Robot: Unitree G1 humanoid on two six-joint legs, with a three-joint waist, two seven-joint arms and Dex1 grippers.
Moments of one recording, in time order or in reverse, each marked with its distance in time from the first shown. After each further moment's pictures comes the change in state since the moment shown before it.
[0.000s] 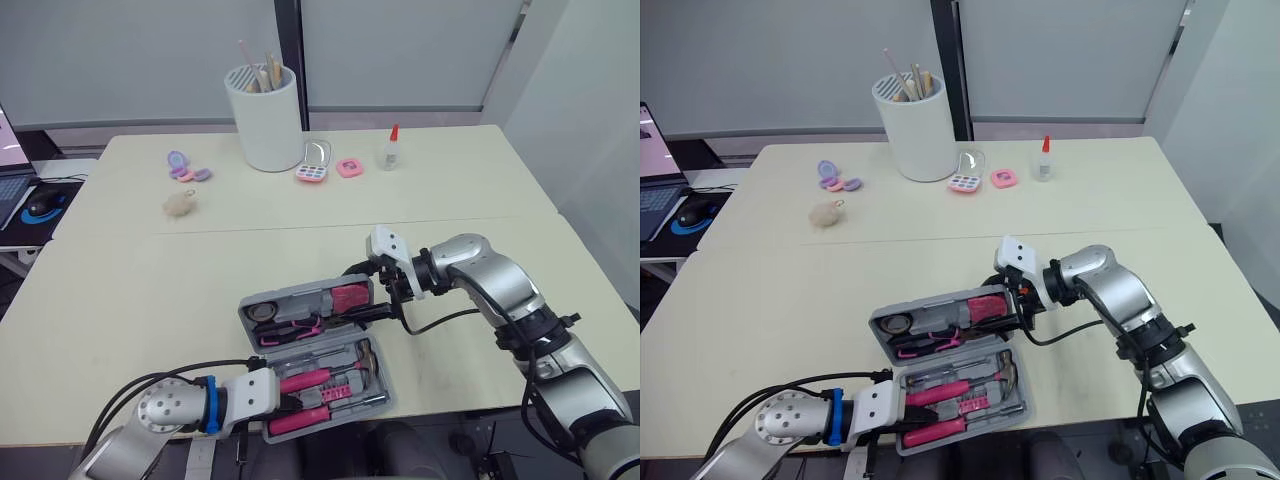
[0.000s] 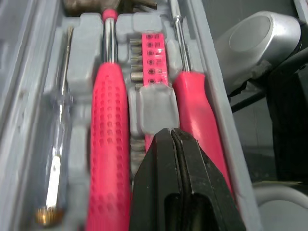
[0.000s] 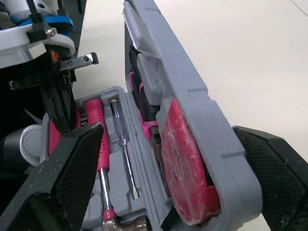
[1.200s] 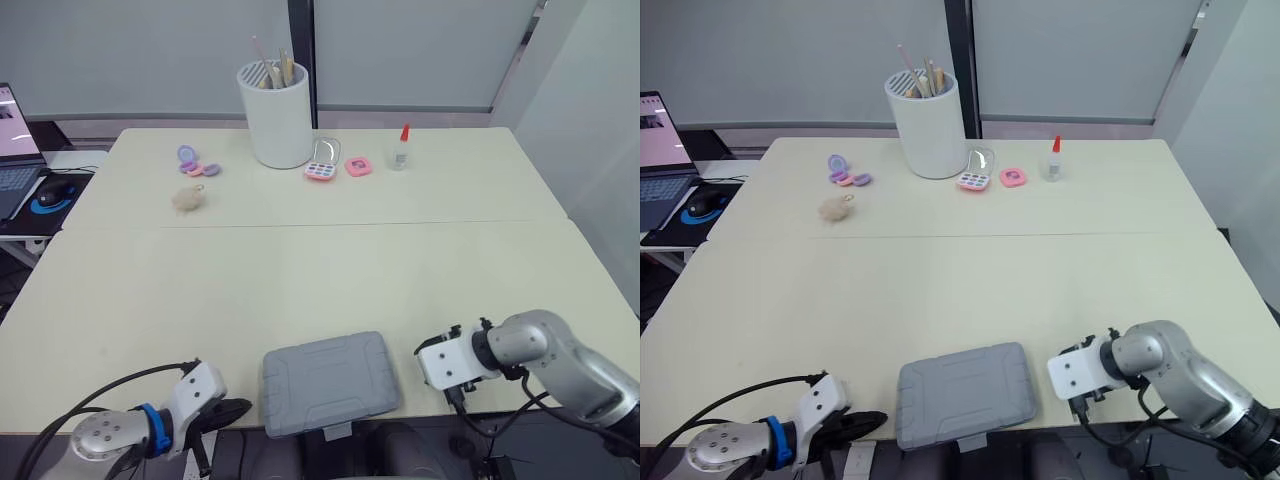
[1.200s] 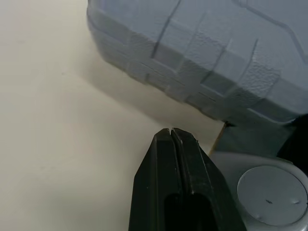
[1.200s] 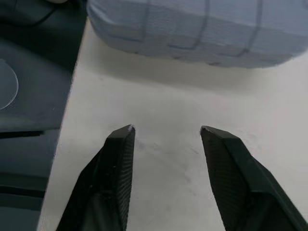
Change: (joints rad) left arm 0.098 -0.026 0.194 -0.019 -0.087 0.240 0.100; right arm 0.458 -0.393 0.167 -0.343 -0.551 -0.474 -0.063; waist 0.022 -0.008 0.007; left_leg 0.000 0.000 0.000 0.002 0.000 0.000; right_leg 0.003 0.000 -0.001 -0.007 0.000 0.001
